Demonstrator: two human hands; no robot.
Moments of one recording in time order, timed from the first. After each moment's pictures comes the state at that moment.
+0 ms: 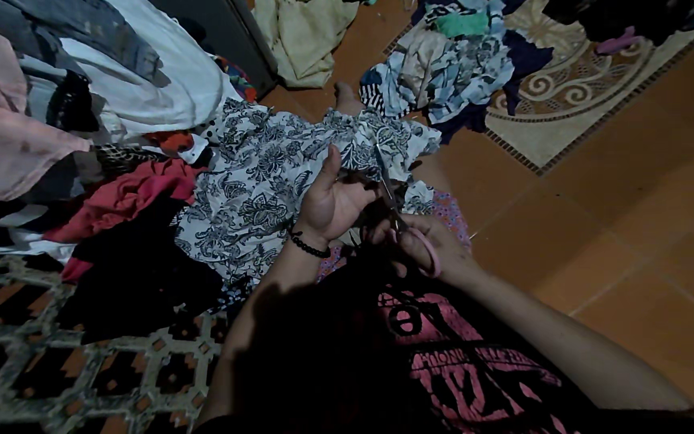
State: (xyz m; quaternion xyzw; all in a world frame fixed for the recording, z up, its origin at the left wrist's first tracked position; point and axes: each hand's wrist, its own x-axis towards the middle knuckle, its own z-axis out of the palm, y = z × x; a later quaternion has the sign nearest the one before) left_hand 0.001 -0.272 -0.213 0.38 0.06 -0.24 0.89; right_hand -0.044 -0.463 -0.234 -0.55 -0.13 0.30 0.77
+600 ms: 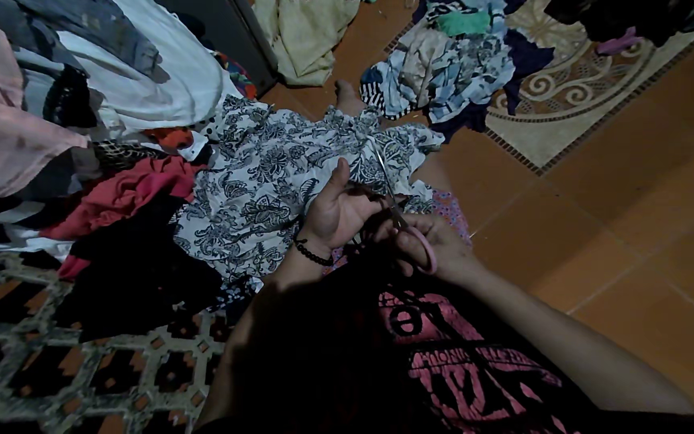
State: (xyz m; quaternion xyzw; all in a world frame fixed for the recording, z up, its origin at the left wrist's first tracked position) left_hand -0.011 -0.272 -0.225 0.35 0.06 -0.26 0.90; right_hand -0.045 -0.465 -0.235 -0.56 -0.11 0.30 0.76
